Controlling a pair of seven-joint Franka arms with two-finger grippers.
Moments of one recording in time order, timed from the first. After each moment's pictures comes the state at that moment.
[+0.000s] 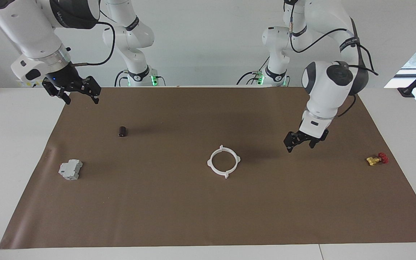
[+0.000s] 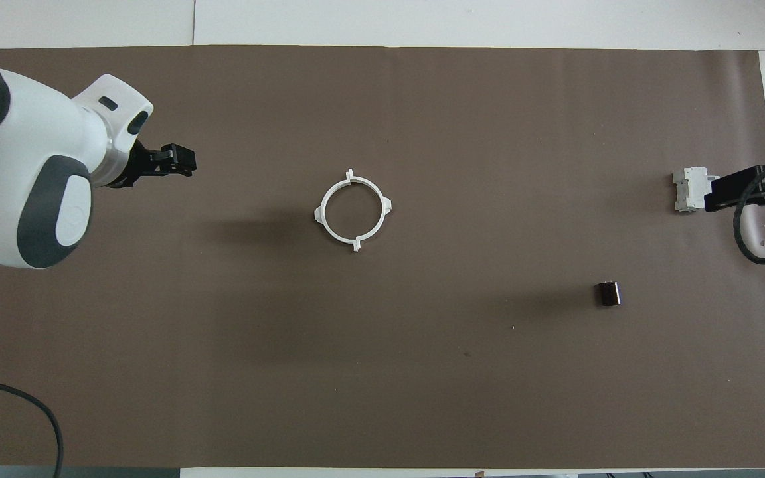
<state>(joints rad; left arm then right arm) -0.22 0.16 0.05 -1.82 0.01 2.08 -0.25 0.06 0.00 -0.12 -1.59 0.02 1.55 -0.04</state>
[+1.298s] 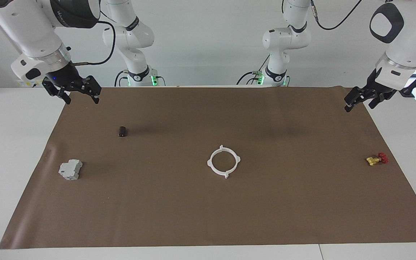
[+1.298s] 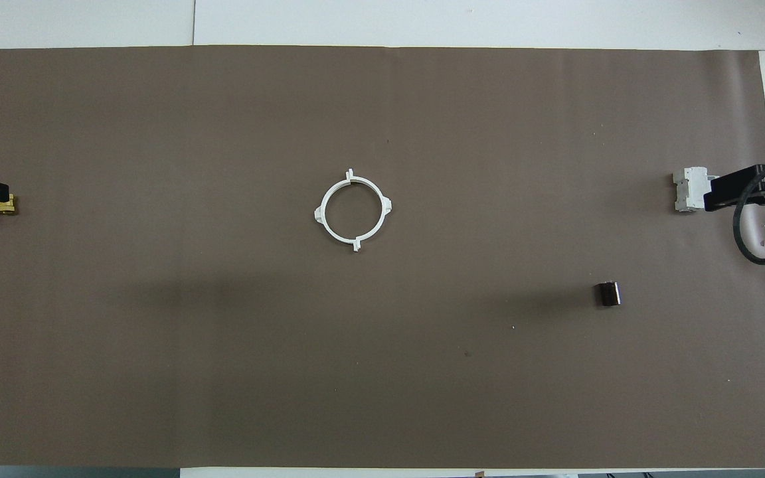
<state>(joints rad) 0.02 0.01 0.06 -1.63 0.01 1.65 0.01 0.06 0.00 -0.12 -1.59 0.02 1.55 -0.04</state>
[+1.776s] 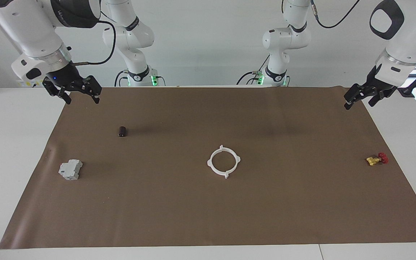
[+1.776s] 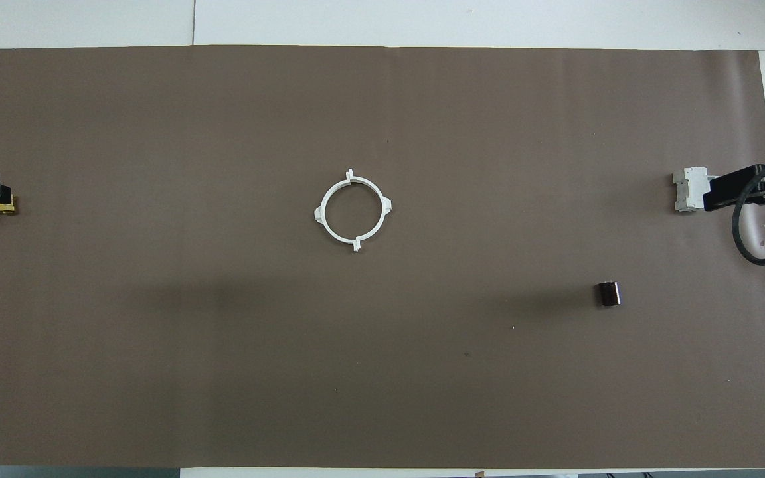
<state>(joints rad) 0.02 0.00 0.04 -1.63 0.00 1.64 0.01 0.06 0.00 -0.12 -1.59 0.02 1.55 -0.04</state>
